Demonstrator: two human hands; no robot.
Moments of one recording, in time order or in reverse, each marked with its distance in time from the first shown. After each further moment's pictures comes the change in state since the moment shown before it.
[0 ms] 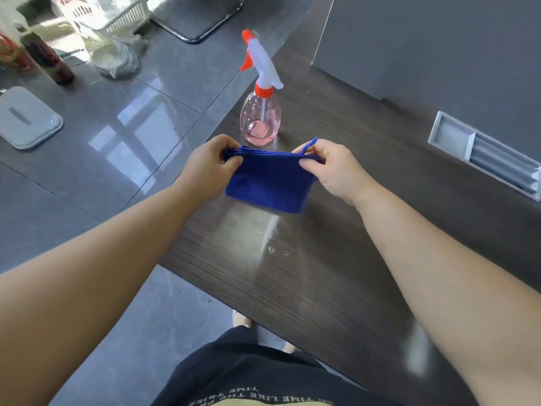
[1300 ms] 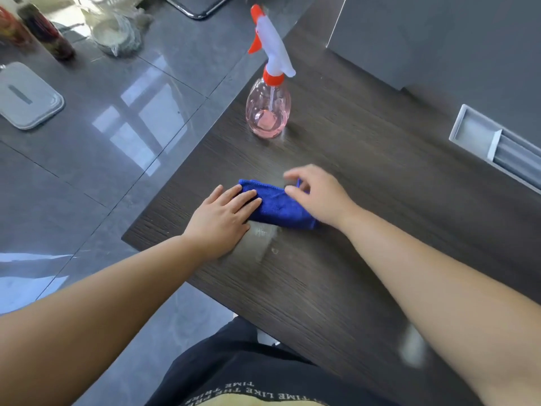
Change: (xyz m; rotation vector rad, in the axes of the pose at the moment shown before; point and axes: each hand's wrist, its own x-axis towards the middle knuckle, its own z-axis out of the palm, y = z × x) left_hand -0.040 -0.076 0.045 0.929 -0.250 0.537; right_hand 0.006 0.040 0.041 -0.400 -0.087 -0.081
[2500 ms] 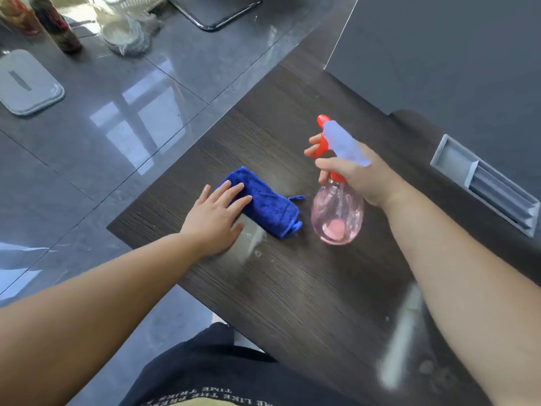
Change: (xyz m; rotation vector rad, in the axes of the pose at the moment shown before) left_hand 0.010 0.023 -0.006 -0.201 -0.128 -0.300; right_hand -0.004 -0.011 -0.098 0.423 -0.118 -0.051
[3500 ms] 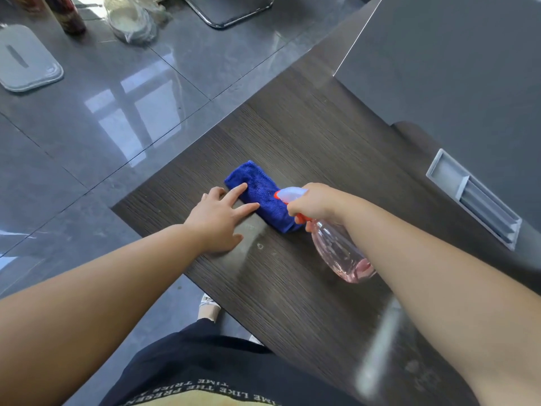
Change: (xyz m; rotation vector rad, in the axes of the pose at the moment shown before) left_hand -0.019 0.003 -0.009 0.040 -0.159 0.013; right_hand 0.007 0.000 0.071 -0.381 -0.292 0.618
